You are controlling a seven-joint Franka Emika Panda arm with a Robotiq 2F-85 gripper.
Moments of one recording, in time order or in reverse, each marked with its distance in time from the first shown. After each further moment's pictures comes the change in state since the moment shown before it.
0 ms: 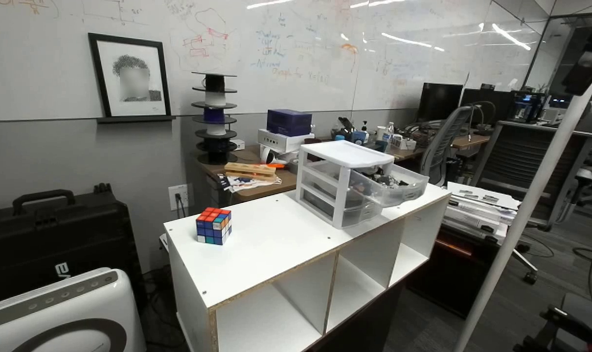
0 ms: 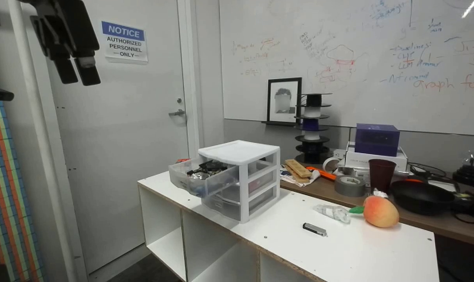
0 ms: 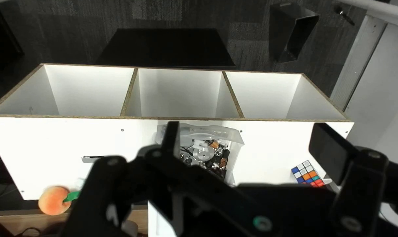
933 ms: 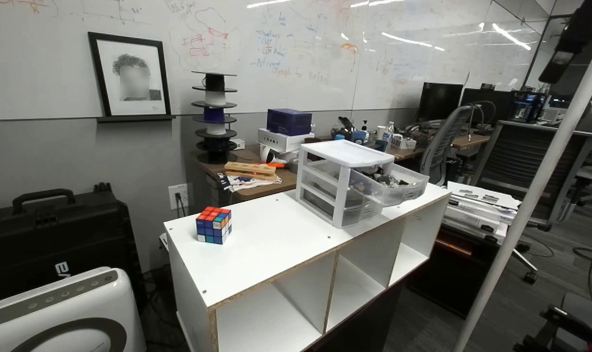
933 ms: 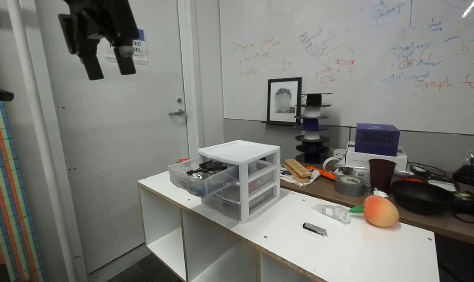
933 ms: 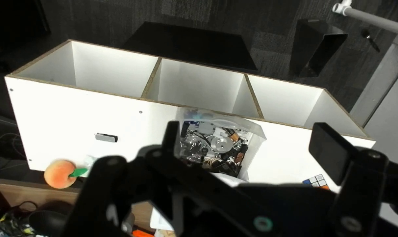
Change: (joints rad) arm 0.000 0.163 -0.023 0.126 -0.096 0.010 -0.126
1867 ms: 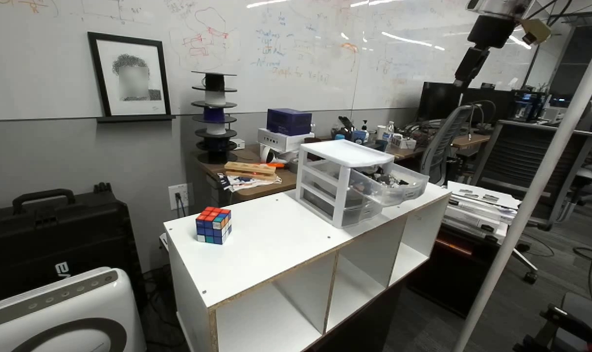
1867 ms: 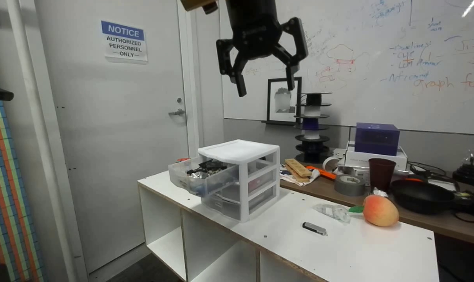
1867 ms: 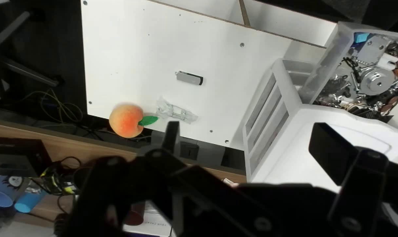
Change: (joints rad) arm -0.083 0.657 -0.212 0.453 0.078 0.284 -0.390
